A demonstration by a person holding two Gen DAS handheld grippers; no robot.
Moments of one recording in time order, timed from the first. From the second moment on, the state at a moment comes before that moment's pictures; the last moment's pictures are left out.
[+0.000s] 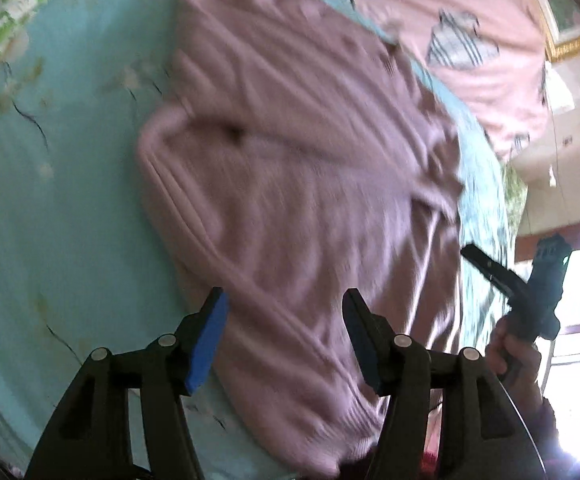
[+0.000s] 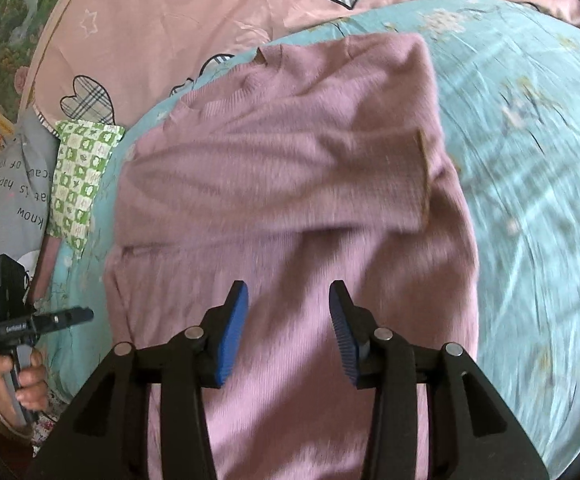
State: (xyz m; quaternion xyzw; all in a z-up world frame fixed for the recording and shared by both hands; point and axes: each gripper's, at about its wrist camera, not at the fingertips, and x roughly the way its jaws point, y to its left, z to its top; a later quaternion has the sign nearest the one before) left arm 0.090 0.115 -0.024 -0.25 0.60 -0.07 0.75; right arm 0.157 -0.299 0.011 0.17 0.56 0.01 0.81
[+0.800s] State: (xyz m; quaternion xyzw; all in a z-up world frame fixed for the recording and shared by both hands) left arm 0.083 -0.013 -0.084 -0.10 0.72 -0.07 0.68; right arm 0.035 -0.287 0.033 0.19 0.55 -0.04 0.81
